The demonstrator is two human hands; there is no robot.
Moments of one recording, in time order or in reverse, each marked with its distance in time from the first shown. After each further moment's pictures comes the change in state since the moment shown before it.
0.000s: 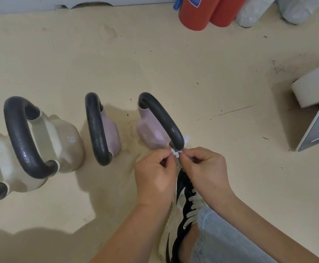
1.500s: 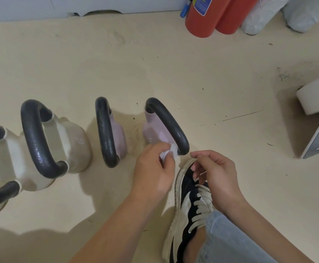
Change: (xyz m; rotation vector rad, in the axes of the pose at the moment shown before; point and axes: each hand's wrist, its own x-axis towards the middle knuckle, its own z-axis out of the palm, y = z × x) left_hand 0.021 -0.009 -0.021 0.091 -0.157 0.082; right_hand 0.002 -0.006 -0.013 0.273 0.013 0.259
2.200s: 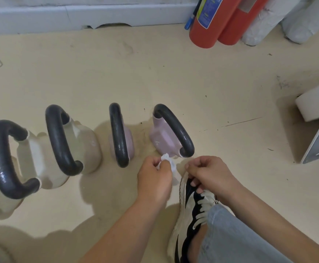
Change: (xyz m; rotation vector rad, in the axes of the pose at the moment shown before) left_hand -0.017 0.022 -0.015 -0.244 0.056 -0.559; right_hand 0.005 -0.014 0.009 -0.416 -0.217 0.153
